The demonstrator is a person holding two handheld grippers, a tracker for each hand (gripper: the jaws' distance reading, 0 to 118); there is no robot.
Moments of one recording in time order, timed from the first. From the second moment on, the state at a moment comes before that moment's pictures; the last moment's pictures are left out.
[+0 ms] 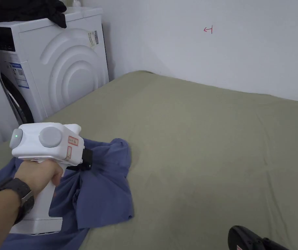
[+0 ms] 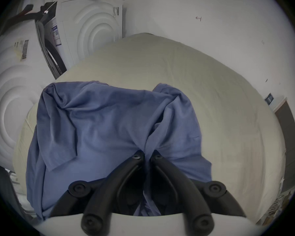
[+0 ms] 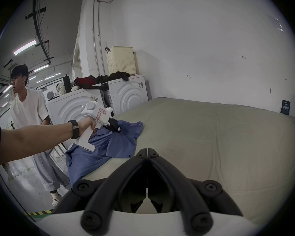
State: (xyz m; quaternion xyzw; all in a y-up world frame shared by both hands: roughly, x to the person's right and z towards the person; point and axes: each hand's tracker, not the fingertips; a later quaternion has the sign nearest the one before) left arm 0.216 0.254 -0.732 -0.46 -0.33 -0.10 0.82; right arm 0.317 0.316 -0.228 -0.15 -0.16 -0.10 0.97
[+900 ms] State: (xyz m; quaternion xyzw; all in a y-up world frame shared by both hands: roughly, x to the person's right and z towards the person) left arm 0.447 0.322 -0.515 -0.38 -0.58 -0.12 0.71; right arm 0.359 0.357 -0.065 -0.12 -0.32 -0.11 0.93
